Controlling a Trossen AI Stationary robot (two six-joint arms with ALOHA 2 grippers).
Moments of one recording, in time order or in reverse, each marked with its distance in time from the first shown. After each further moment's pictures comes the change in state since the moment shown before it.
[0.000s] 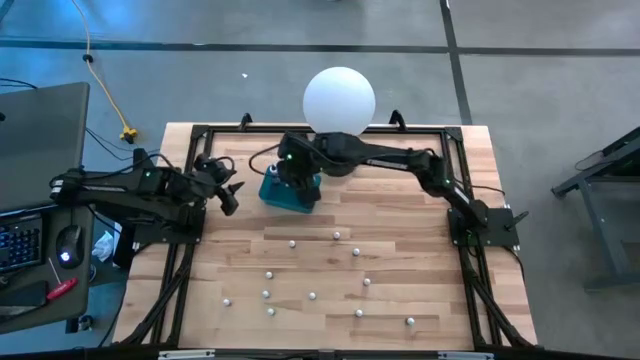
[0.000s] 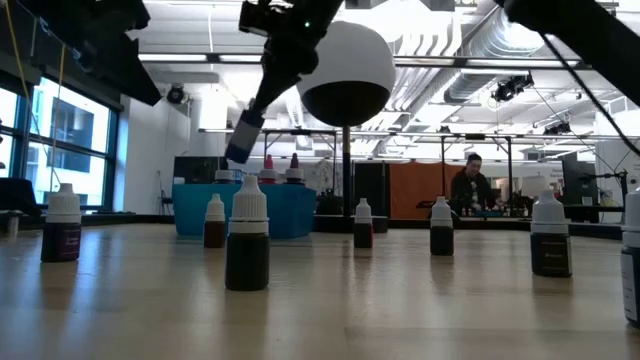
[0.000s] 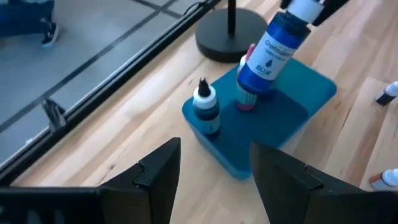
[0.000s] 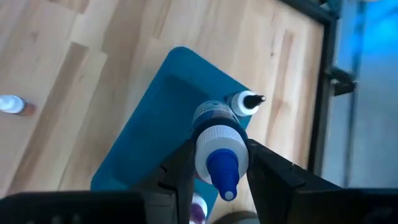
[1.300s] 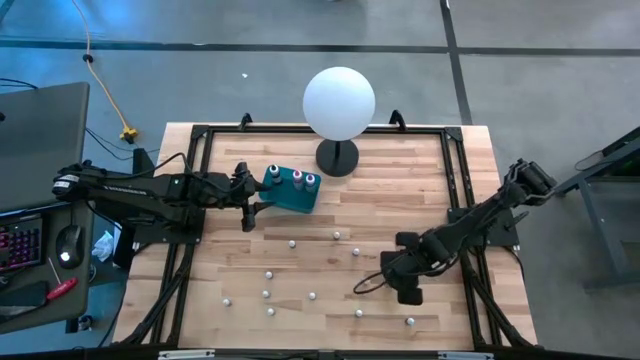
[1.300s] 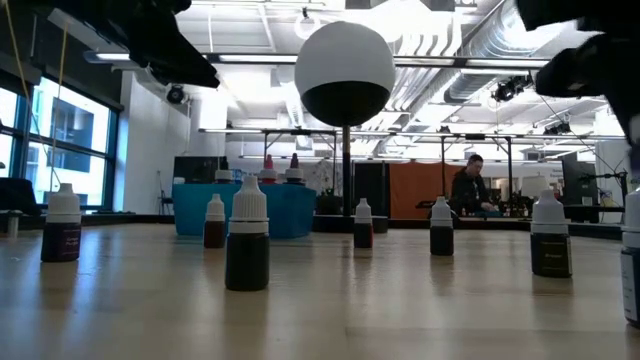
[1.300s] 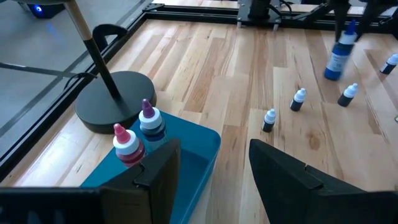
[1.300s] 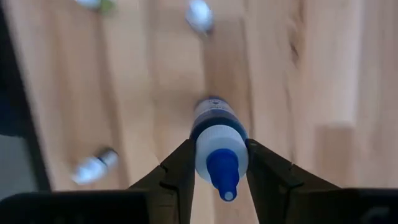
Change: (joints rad) left arm 0.000 0.199 -0.083 0.597 0.333 0.322; right arm 0.698 -0.749 -1.284 0.130 -0.108 1.159
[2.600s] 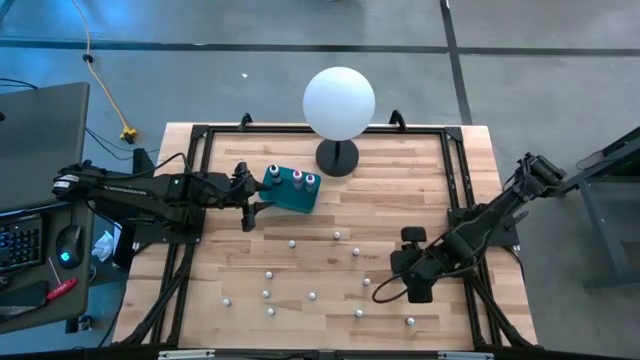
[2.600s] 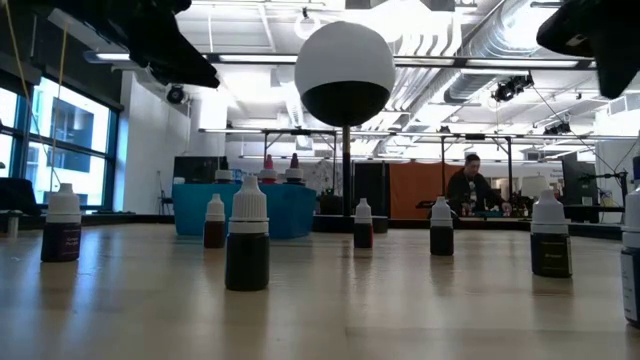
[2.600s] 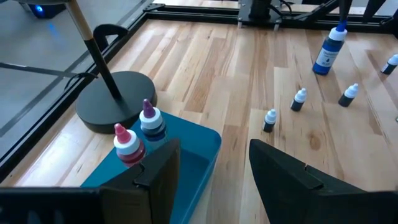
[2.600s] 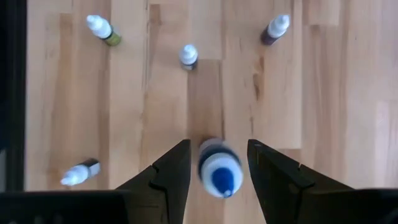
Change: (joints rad) left arm 0.000 0.000 0.000 0.000 -0.002 0.000; right arm 0.100 -0.121 0.001 -0.031 0.232 -0.031
